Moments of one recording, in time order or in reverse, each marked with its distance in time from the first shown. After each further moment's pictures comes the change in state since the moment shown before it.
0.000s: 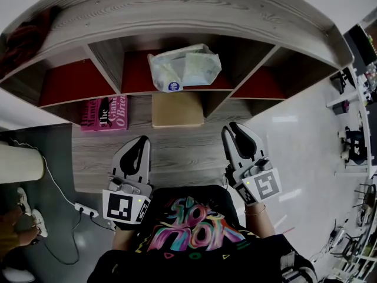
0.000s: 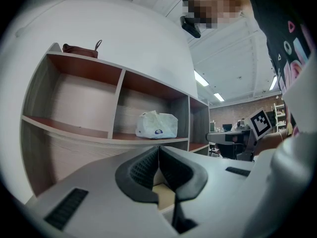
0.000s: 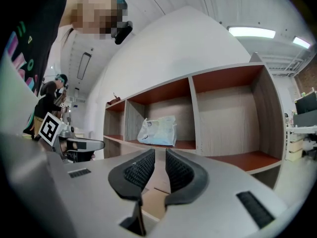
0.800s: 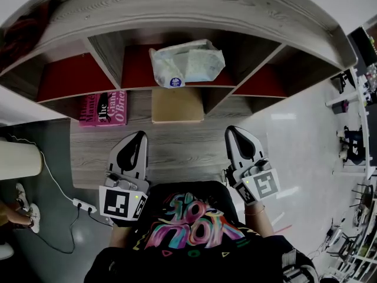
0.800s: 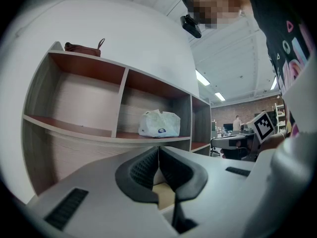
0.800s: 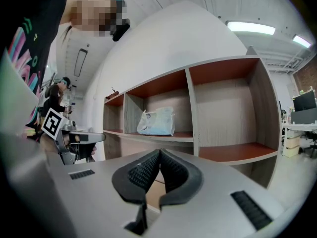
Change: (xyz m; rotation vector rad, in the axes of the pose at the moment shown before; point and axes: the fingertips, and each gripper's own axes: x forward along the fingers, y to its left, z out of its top) left arm -0.001 0.009 -0.002 -0.003 0.007 0.011; right arm -0.006 -0.002 -0.022 0.013 0.061 -0.012
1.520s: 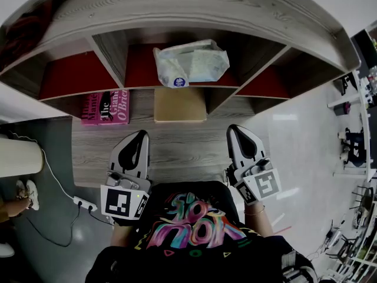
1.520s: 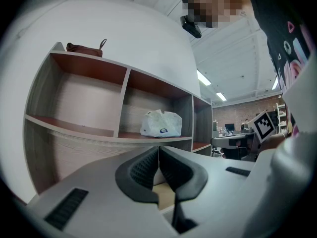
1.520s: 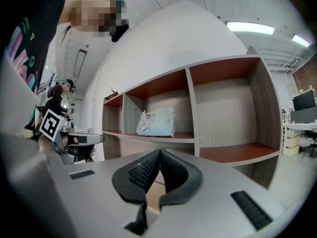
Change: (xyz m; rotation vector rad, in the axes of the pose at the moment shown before) left arm 0.000 0.004 -0.001 -0.005 0.002 0.015; right arm 0.004 -0.001 -0.004 0.006 0.016 -0.001
